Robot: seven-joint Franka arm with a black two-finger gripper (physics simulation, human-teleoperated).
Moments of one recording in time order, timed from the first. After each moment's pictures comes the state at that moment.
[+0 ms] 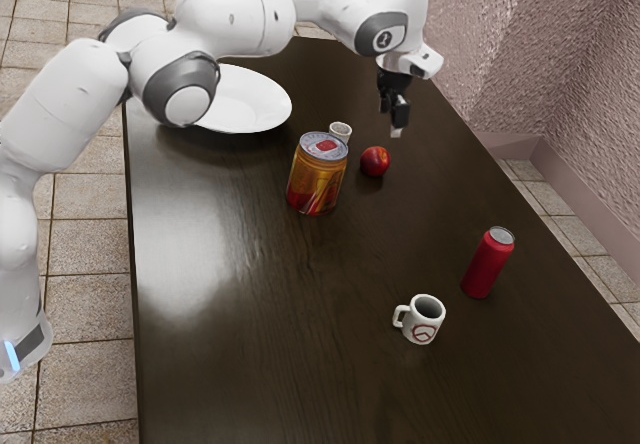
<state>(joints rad) 0.20 0.60 0.16 -1.08 -0.12 1.90 0.41</state>
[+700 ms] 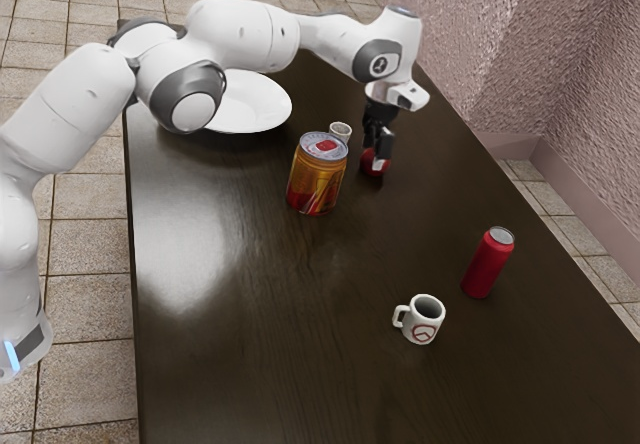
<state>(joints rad) 0.22 0.66 0.14 -1.13 -0.18 1.81 0.46</state>
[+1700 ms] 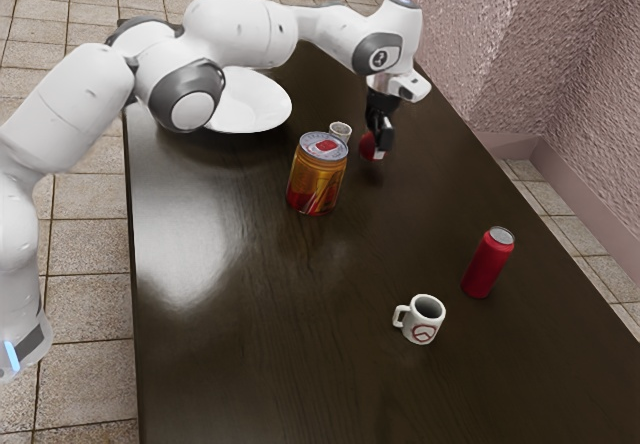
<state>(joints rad) 0.22 0.61 0.16 -1.10 -0.13 1.82 0.47</state>
